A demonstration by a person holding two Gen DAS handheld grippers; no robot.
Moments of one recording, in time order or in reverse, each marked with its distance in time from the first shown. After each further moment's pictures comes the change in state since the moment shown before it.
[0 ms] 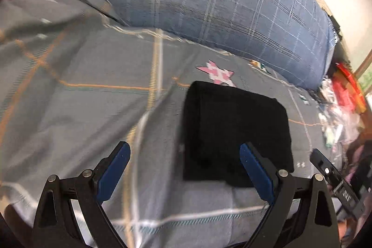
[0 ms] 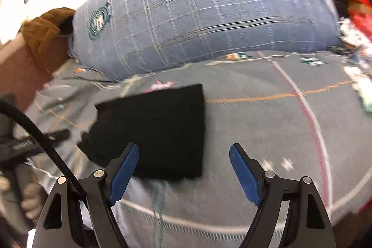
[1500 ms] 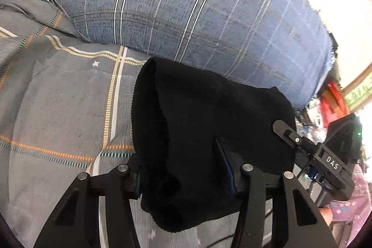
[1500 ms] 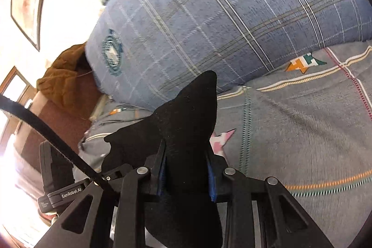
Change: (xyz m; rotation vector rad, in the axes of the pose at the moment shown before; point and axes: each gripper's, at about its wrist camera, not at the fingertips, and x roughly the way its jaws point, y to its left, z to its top) left arm 0.064 -0.031 0.108 -0.046 0.048 -0.086; right arm 0.121 -0.008 0.137 0.213 0.104 0.325
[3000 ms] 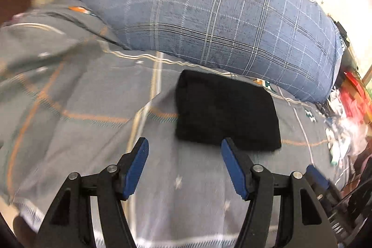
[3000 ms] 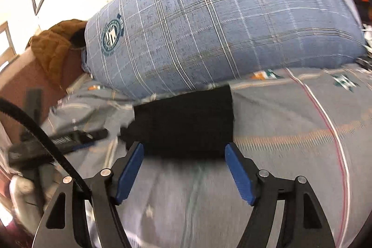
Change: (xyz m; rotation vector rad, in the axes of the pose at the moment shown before) left arm -0.090 -0.007 -0.092 0.057 -0.164 0.210; right arm -0.082 0.033 -0.131 -0.245 -0.130 -0.254
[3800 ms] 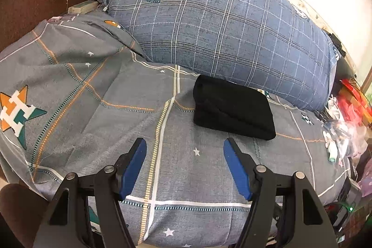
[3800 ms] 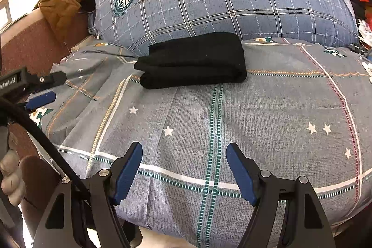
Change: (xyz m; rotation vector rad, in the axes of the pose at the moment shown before) left arm -0.070 0.016 -0.045 -0.016 -0.123 0.024; right arm -0.018 0.032 -0.085 -0.069 0.104 -0.035
